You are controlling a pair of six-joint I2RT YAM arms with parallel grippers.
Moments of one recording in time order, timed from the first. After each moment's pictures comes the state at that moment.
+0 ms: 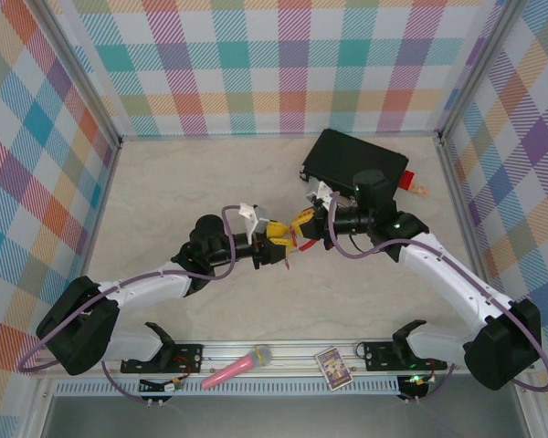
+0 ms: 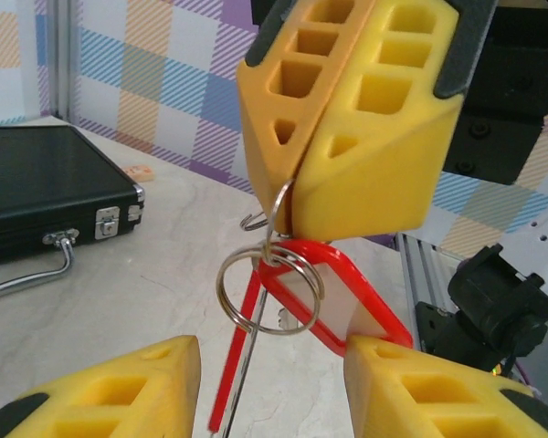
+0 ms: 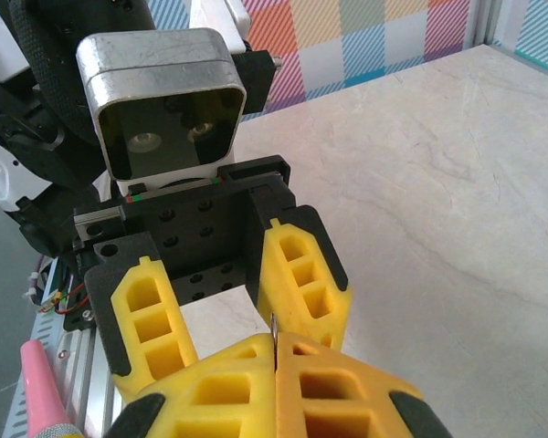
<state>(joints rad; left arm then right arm) -0.69 1.29 0.56 0.67 0.63 -0.23 0.52 1.18 0.97 -0.30 -0.83 -0.21</state>
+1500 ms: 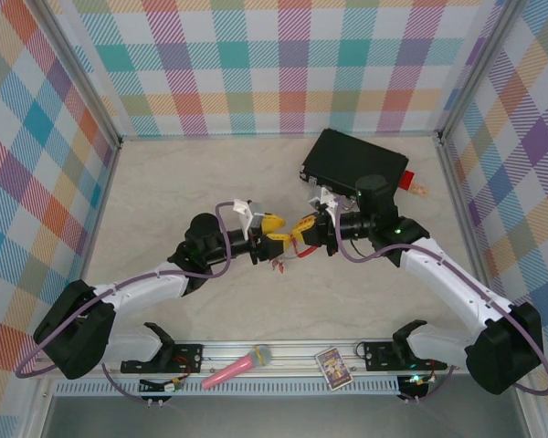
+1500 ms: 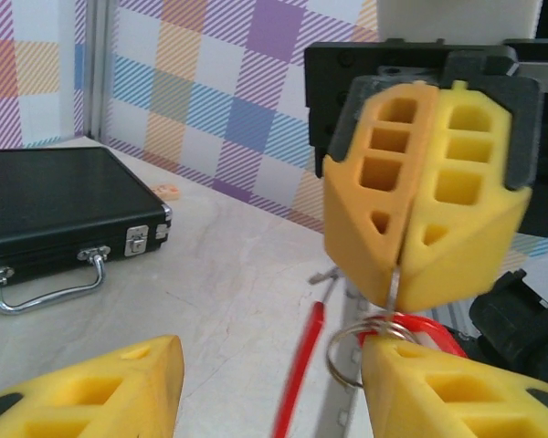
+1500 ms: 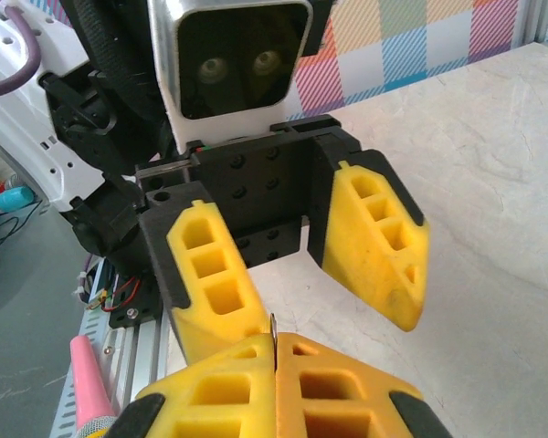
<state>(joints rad) -0.67 1.26 0.55 0.69 0.60 -0.24 0.51 1.16 0.91 -0.24 -0.93 -0.16</state>
